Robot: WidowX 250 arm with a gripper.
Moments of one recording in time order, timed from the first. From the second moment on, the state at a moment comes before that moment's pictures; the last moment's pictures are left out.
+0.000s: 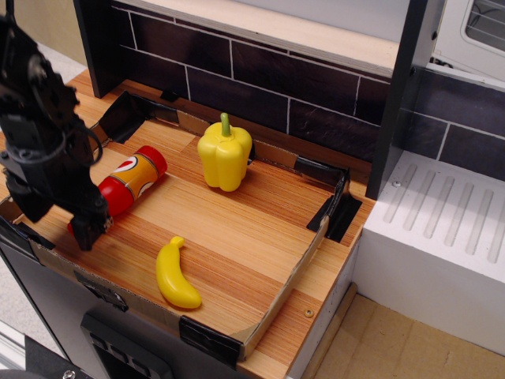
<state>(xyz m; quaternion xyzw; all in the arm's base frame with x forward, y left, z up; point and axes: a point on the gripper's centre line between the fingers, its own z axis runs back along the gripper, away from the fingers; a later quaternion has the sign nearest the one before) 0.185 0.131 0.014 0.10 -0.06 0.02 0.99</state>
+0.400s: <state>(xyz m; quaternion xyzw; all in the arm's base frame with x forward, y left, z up) 0.188 0.130 0.002 0.11 -0.07 0.01 0.99</state>
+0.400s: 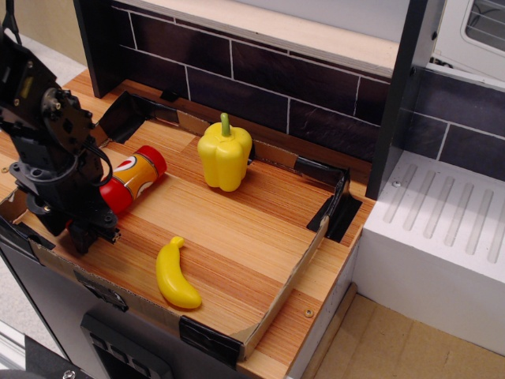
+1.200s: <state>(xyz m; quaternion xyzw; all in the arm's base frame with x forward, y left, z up) 0.186 0.126 0.057 0.12 0.09 0.05 0.99</state>
